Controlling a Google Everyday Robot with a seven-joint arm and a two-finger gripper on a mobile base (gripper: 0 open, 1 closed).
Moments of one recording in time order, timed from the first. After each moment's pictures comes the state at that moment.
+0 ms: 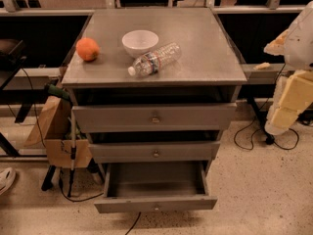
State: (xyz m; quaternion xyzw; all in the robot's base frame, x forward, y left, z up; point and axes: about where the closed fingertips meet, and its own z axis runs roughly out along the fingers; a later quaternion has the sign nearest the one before) arm 0.438 -0.217 0.976 -0.60 0.78 -0.03 0.16
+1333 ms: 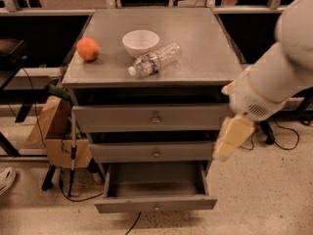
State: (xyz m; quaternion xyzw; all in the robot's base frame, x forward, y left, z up) arm 0.460 -0.164 0.865 -0.60 0.78 0.03 0.18
